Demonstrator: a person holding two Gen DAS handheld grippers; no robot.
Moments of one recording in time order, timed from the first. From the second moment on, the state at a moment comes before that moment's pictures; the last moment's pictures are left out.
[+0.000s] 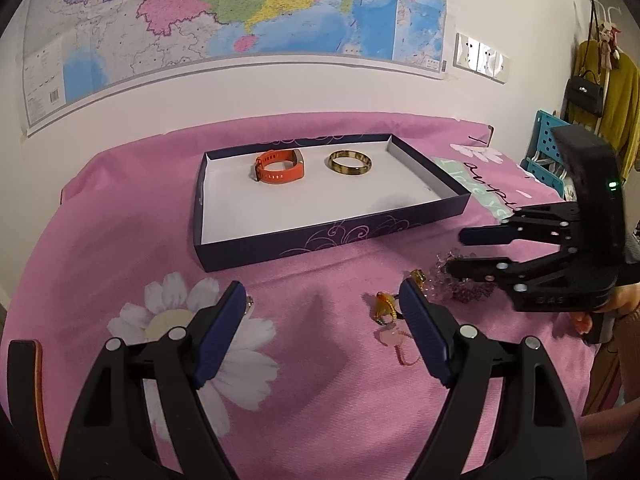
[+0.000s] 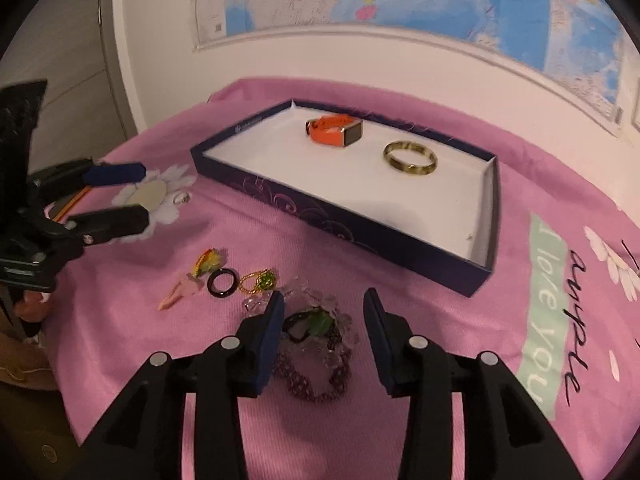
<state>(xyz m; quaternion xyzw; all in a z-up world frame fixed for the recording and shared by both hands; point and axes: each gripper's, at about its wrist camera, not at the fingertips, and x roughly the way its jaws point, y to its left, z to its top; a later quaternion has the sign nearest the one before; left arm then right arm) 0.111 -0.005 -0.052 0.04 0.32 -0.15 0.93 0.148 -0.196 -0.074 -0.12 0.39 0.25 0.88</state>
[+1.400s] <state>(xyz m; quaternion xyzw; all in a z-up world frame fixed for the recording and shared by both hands) 0.105 -0.012 -0.061 0.04 0.33 -0.17 0.93 0.118 -0.254 -0.052 0.03 0.36 0.26 0.89</state>
